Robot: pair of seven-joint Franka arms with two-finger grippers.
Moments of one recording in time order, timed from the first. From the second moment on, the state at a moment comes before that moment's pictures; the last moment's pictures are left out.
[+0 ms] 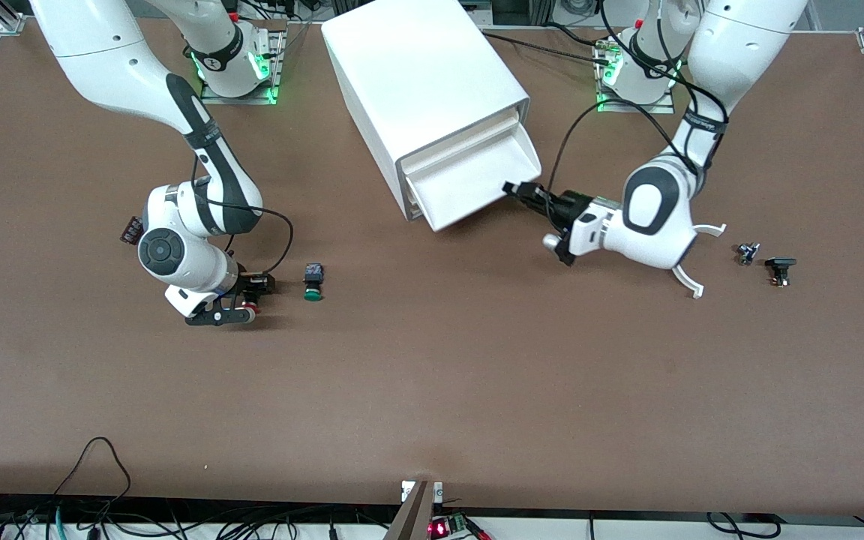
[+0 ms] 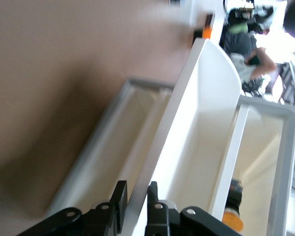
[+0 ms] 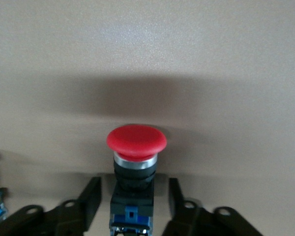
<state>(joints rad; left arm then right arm) -0.19 0.46 -0.06 -2.03 -1.10 1.77 0.68 0.19 0.58 0.01 -1.91 0.00 2.40 0.12</state>
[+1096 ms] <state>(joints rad) -0.10 0.31 -0.02 -1.96 -1.07 2.05 0.65 0.20 0.53 0.05 -1.70 -0.02 2.24 0.05</state>
